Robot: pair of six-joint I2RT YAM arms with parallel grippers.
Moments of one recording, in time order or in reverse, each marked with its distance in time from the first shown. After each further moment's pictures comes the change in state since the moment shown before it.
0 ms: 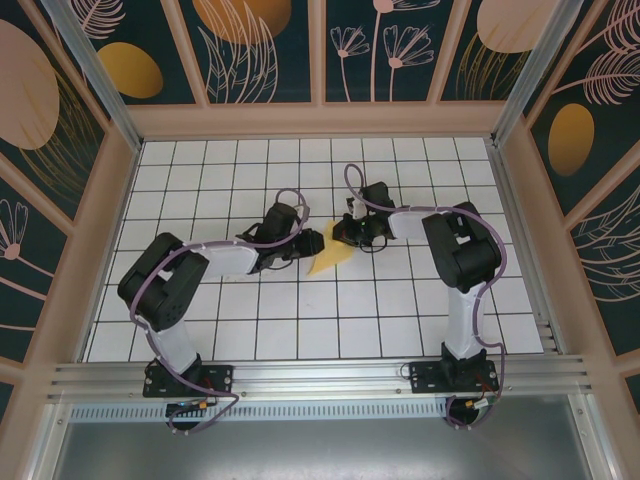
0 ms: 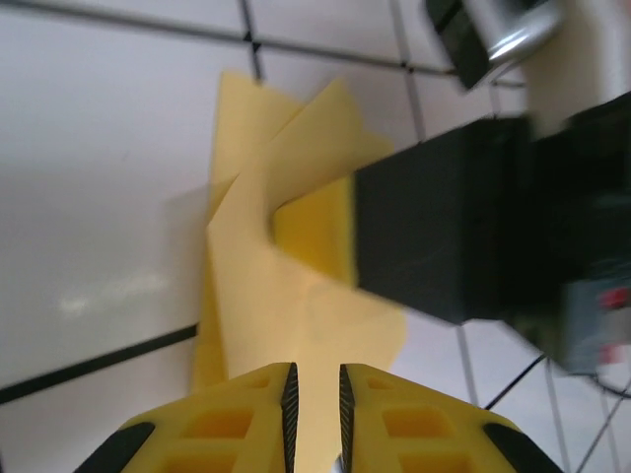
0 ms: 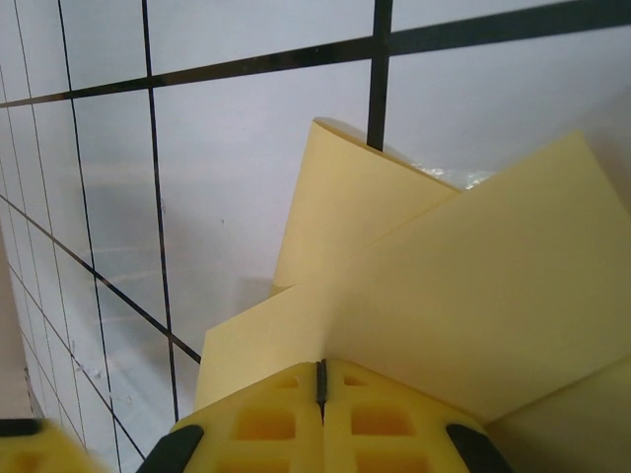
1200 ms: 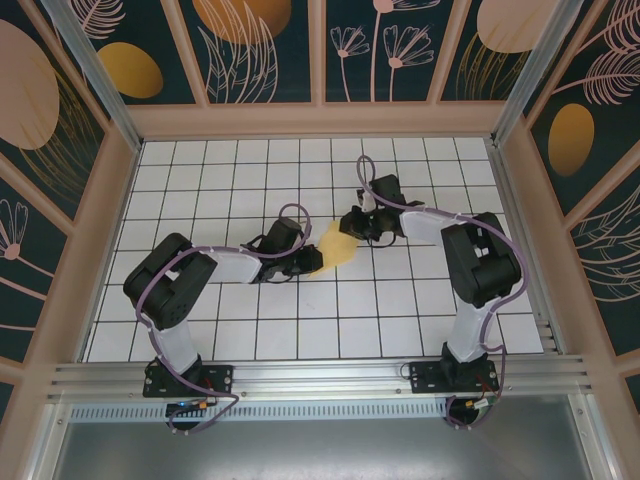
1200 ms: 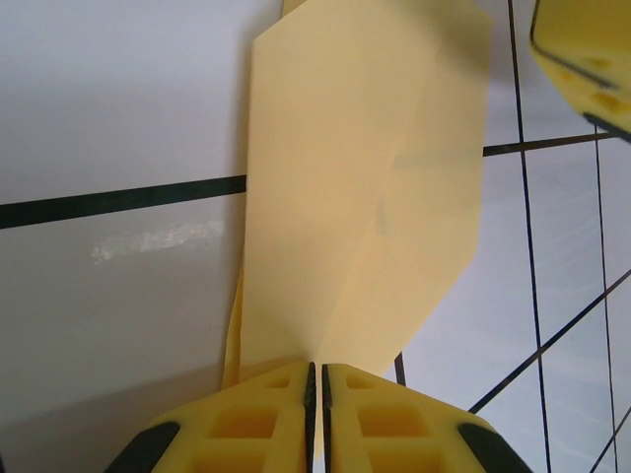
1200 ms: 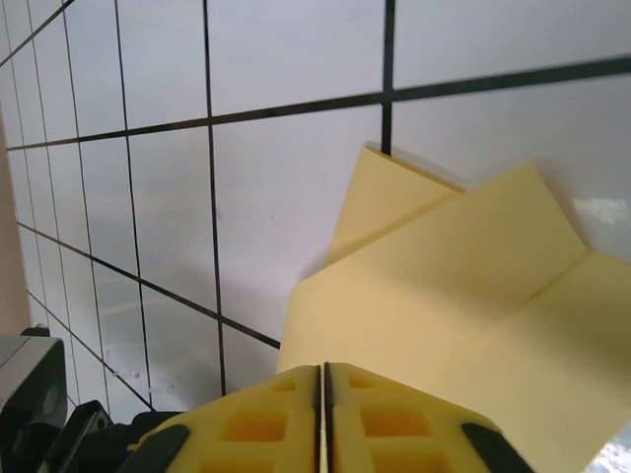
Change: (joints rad) left arm -0.044 0.035 -0.087 0.002 0.011 -0.040; right arm -0.020 -0.160 -0.035 -0.089 0.061 0.038
